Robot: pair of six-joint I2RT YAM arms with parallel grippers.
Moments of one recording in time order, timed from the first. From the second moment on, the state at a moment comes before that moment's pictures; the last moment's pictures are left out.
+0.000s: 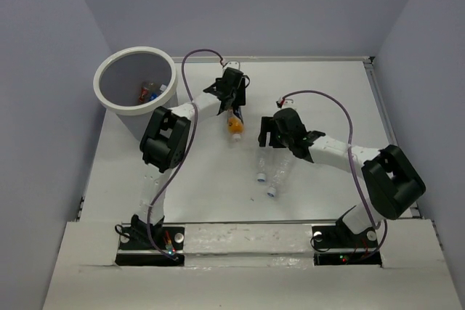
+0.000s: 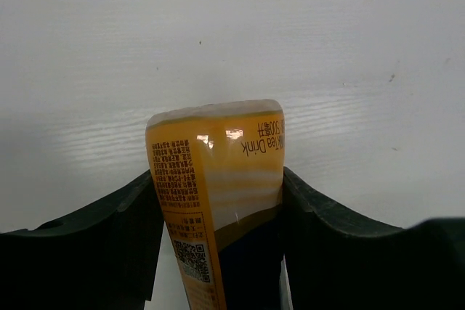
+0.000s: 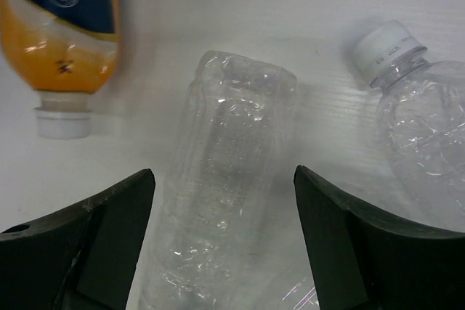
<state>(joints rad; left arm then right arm) -0.55 2.22 1.68 -0.18 -0.26 -0.38 0.62 1.52 0.84 -0.02 0.19 0.51</state>
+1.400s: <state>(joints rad) 0.02 1.39 1.45 -0.03 -0.71 -0.26 0.79 1.41 1.08 0.08 0.21 0.49</state>
